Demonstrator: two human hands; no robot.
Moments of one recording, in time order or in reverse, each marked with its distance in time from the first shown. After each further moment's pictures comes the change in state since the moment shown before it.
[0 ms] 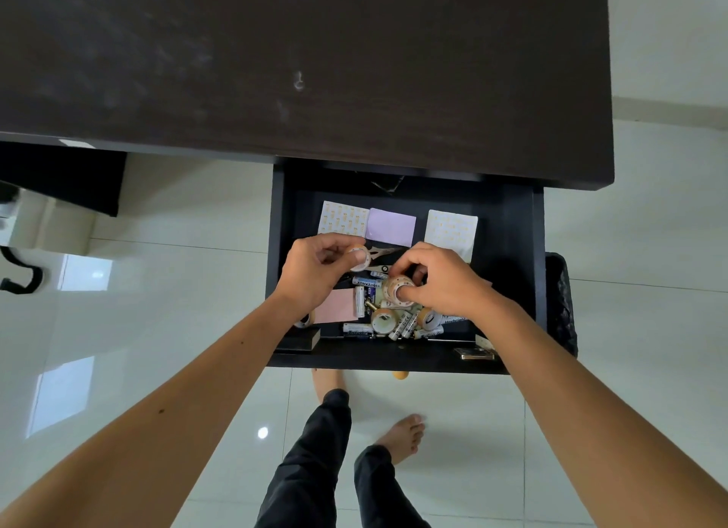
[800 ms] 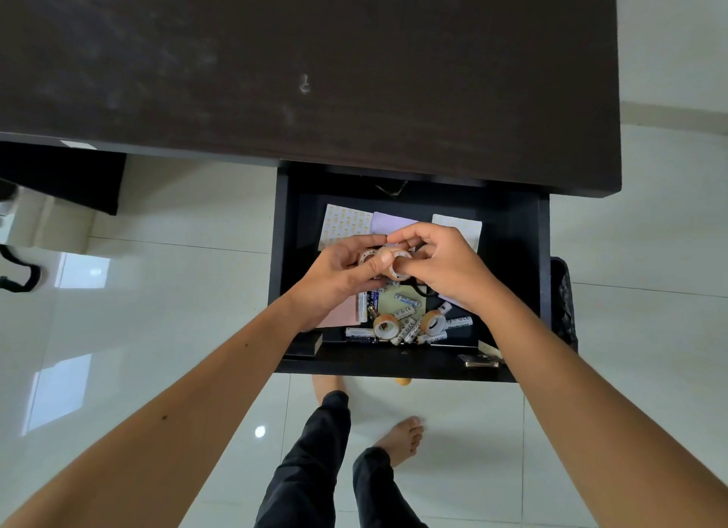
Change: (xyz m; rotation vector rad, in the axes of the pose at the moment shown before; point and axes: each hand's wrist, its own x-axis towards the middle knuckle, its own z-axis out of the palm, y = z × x) left_hand -0.007 0.024 0.011 -0.453 -0.342 -0.156; right_hand 0.009 -0.024 -0.012 0.438 0.128 0.061
